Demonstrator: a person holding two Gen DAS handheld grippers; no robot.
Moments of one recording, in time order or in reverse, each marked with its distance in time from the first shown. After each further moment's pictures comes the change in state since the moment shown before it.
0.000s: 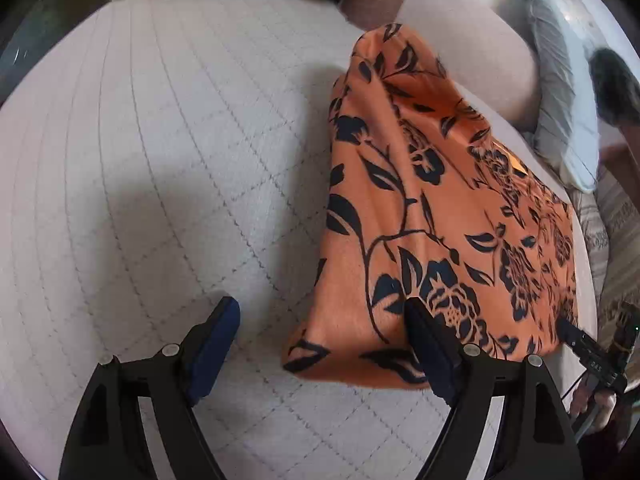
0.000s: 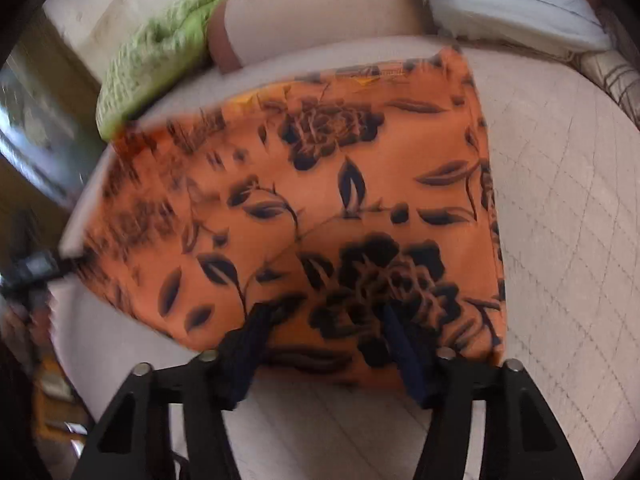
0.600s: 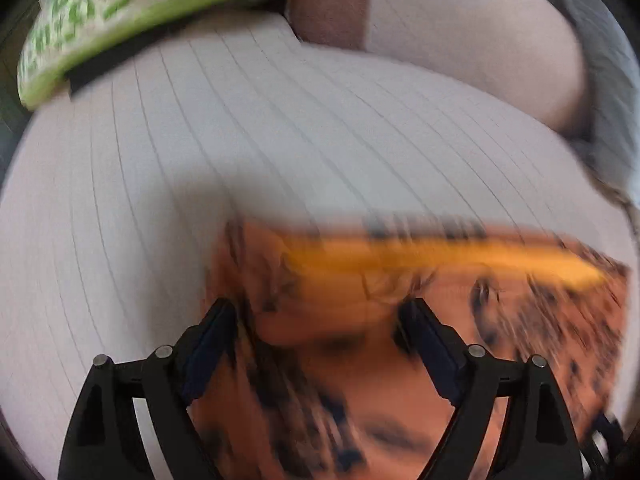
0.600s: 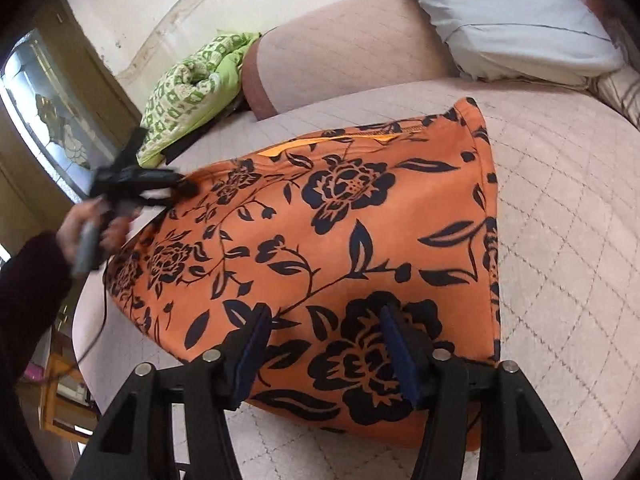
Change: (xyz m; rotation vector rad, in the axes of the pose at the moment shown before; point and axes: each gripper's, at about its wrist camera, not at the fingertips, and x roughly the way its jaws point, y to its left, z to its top) left arm 0.085 -0.078 0.173 0.115 0.000 0.229; right arm -0.015 -0.016 0.019 -0.002 -0.147 0.154
